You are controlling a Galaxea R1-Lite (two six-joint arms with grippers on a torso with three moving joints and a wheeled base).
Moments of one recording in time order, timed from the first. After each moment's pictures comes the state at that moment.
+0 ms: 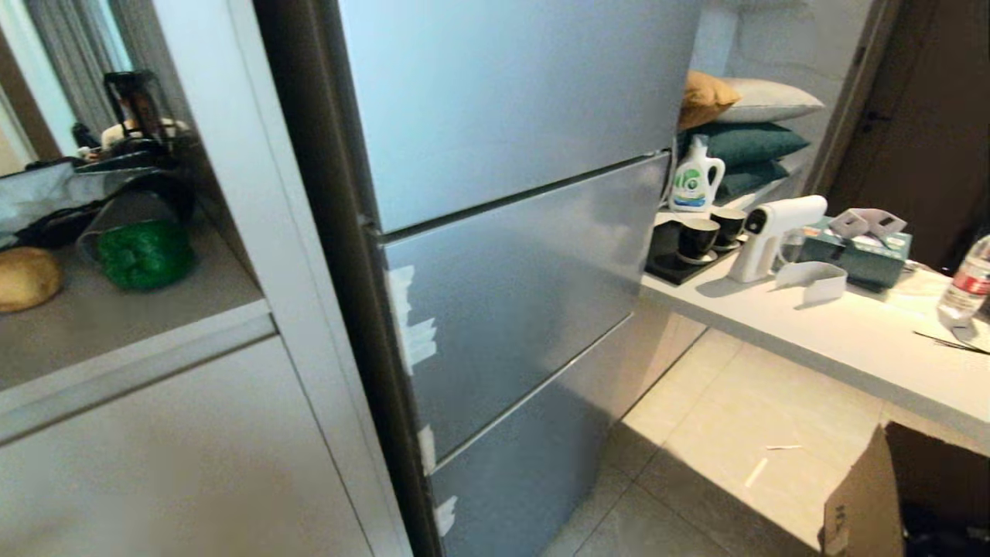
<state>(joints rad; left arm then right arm) 0.00 0.00 0.00 0.00 0.00 0.01 0.00 0.00 0.00 -0.08 -0.01 0.02</state>
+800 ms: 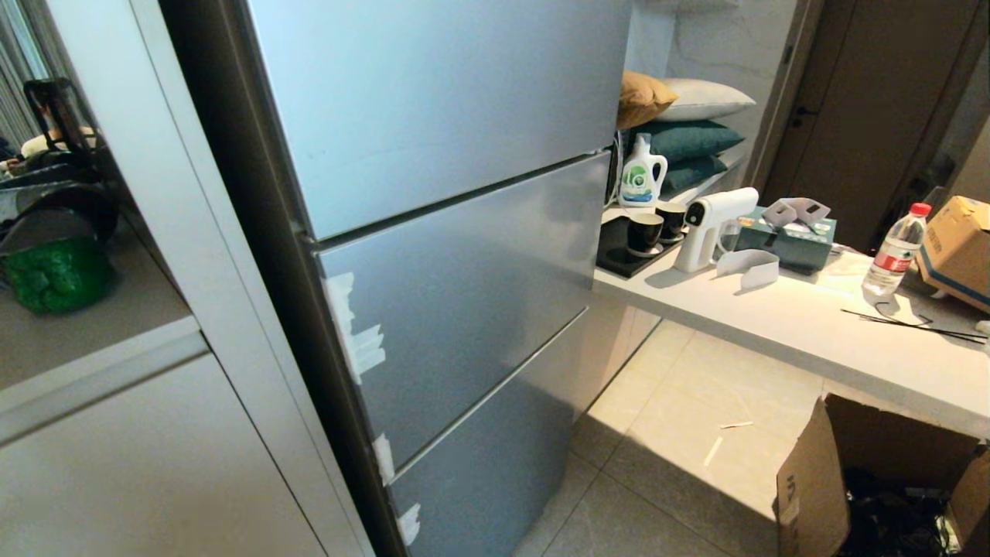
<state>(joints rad) 0.00 0.03 -0.12 0.00 -0.13 0.07 0.00 0.00 0.00 -0.08 -0.01 0.02</state>
